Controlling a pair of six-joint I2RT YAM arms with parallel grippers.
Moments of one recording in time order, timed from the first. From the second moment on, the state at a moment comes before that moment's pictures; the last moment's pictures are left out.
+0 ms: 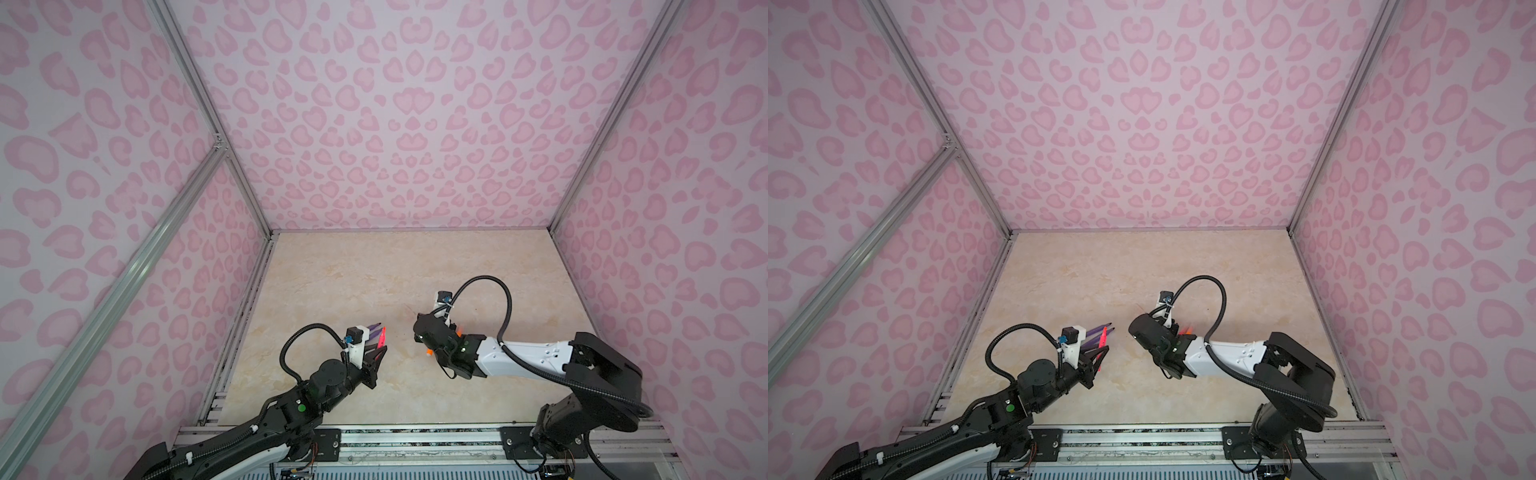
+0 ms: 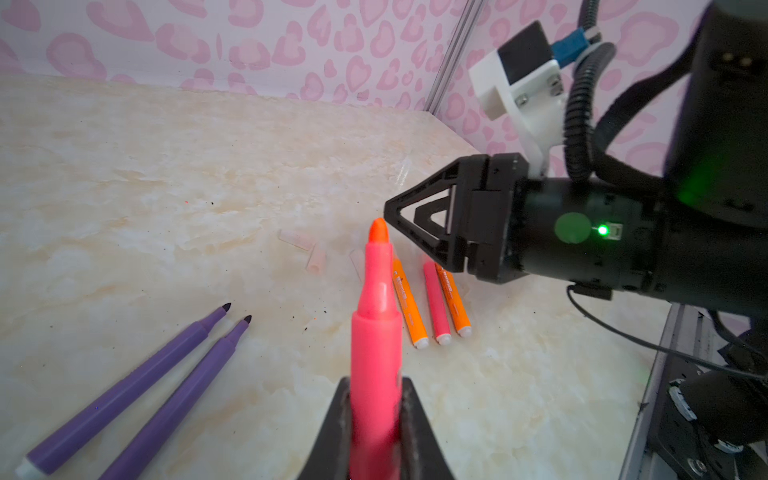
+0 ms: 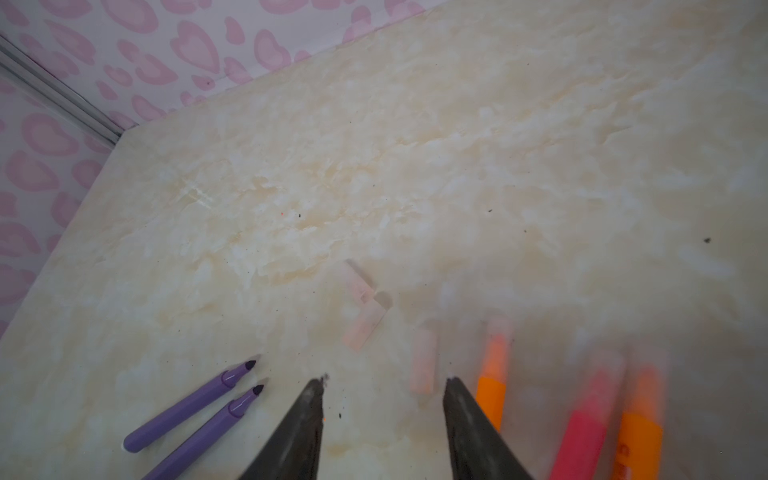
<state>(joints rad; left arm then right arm) -0.94 0.63 0.12 0.25 -0.20 -0.39 1.00 1.64 0.89 -0.04 0.64 0.89</state>
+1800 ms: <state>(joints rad) -0.94 0.64 0.13 0.24 -0.18 -0.39 0.86 1.93 1.10 -0.27 0.44 0.77</state>
